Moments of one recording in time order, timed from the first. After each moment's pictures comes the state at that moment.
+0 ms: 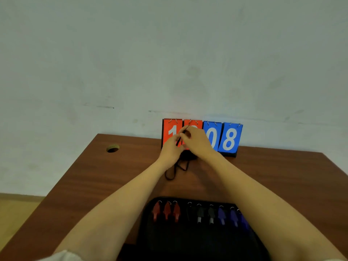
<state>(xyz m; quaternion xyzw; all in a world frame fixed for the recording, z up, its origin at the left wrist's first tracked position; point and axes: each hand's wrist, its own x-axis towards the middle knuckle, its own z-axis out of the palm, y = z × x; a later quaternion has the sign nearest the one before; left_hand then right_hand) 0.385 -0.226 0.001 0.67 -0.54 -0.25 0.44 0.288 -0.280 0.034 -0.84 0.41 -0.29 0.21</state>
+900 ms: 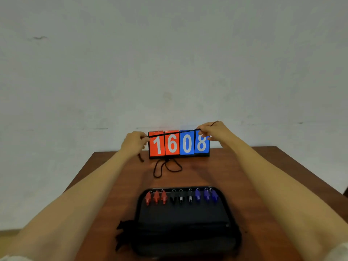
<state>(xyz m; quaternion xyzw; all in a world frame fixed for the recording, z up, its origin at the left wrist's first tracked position) 0.396 -0.102 0.095 0.73 -0.57 -0.09 0.36 0.123 -0.181 0.133 -0.69 0.48 -0.35 0.40</state>
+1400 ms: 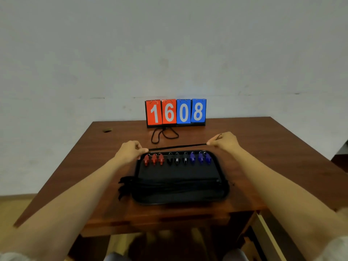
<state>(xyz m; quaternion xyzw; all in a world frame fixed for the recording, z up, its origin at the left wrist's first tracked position) 0.376 -0.009 -0.011 0.76 -0.56 -0.20 0.25 0.059 -0.119 0.006 -0.65 0.59 -0.30 0.37</state>
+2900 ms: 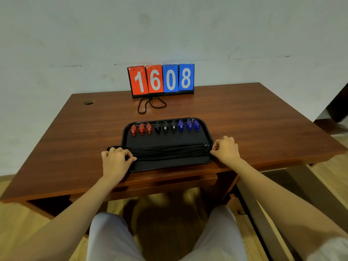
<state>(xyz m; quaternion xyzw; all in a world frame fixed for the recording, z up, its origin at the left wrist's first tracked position) 0.348 0.063 -0.125 0.79 -0.59 0.04 0.17 0.007 -0.042 -0.102 -0.73 0.66 -0.11 0.12</state>
